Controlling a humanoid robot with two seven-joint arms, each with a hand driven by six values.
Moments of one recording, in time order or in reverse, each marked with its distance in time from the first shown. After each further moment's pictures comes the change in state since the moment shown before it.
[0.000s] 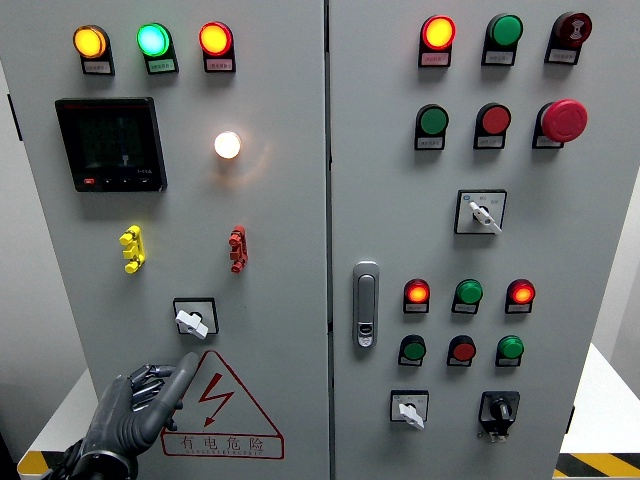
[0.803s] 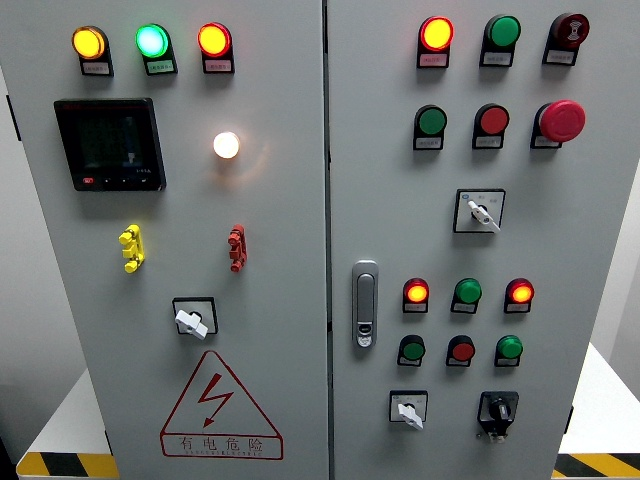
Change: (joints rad) left arm 0.353 0.254 0.246 0.317 -0.461 -0.013 -0.384; right arm 0.000 0.000 0.000 0.000 0.000 0.000 0.000
